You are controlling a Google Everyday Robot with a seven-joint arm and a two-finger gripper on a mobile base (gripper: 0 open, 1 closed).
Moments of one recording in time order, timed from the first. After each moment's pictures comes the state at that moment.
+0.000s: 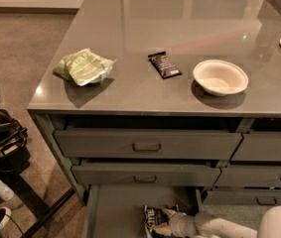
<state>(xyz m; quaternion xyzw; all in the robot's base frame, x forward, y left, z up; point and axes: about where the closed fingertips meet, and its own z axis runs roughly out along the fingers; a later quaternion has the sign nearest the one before) 0.458 -0.116 0.125 -0.40 0.83 0.23 0.32</state>
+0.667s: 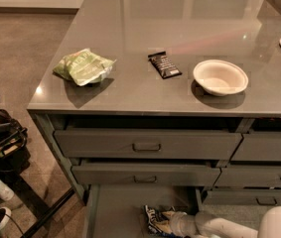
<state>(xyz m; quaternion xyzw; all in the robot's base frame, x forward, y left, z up) 0.458 -0.116 0.125 -0.40 0.83 0.23 0.32</state>
